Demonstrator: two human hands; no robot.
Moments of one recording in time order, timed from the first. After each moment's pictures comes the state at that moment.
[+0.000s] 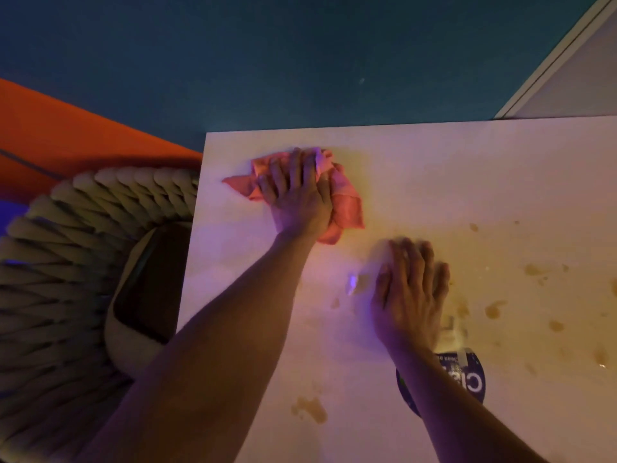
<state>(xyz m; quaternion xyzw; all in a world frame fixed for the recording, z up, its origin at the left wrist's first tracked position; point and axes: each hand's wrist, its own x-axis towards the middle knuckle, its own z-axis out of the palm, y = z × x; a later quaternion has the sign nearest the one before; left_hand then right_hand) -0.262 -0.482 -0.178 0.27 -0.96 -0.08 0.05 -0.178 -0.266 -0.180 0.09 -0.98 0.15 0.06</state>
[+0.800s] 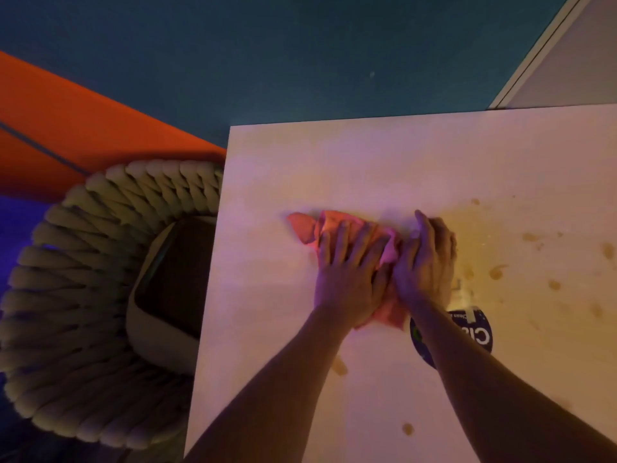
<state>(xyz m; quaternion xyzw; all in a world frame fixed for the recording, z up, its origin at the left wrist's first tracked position) -0.119 -0.385 -0.173 0.04 -0.99 -0.10 0.02 -0.191 -0.263 -0.180 0.08 -0.93 0.32 0.15</state>
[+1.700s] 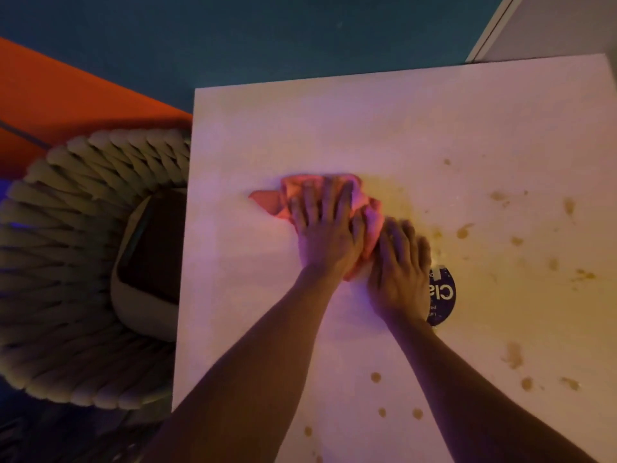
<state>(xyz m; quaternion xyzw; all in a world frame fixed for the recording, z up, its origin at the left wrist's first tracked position) -0.131 -0.367 -0.175 0.16 -0.98 -0.09 0.04 -0.110 -0.219 -0.176 0.18 -0.97 0.17 0.02</state>
